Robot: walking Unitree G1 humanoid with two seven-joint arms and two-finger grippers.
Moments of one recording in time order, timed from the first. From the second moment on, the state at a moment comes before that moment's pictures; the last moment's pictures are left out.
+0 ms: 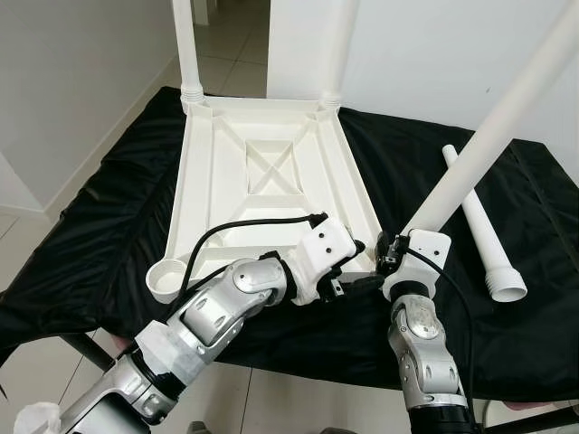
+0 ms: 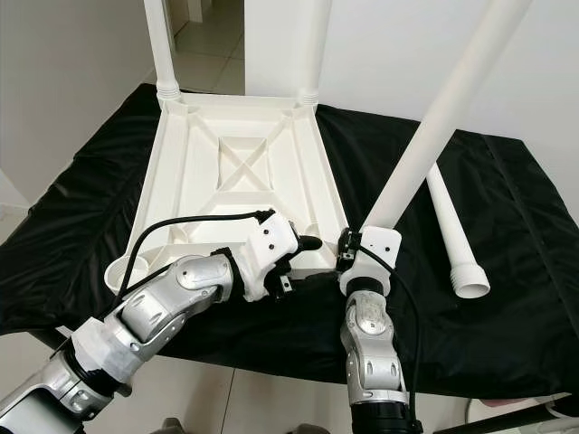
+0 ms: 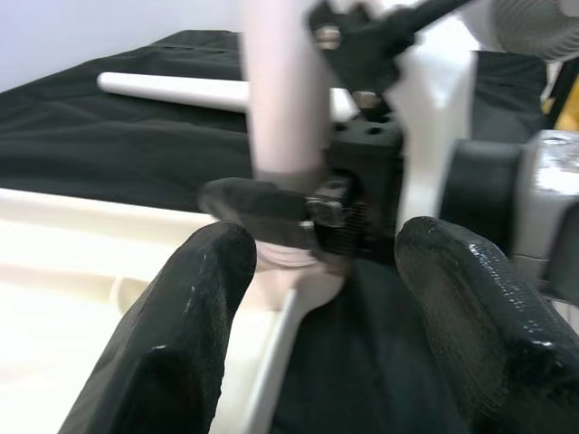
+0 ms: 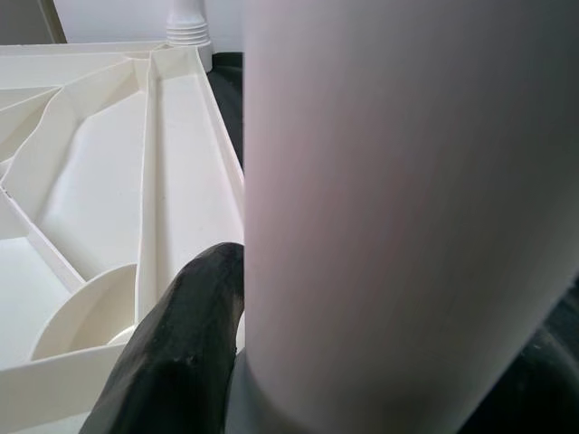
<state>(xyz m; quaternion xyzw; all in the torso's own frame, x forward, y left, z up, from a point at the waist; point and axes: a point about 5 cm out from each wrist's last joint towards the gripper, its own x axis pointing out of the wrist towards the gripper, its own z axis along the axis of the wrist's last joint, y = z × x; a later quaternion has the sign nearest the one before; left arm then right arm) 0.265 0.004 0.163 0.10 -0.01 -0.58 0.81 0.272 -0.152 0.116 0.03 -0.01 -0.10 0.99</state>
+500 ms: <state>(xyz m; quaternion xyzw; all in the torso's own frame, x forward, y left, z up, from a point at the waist) 0.269 0.005 0.166 0.10 -0.02 -0.58 0.81 0.267 -0.152 0.126 0.04 -0.04 -0.03 1.00</state>
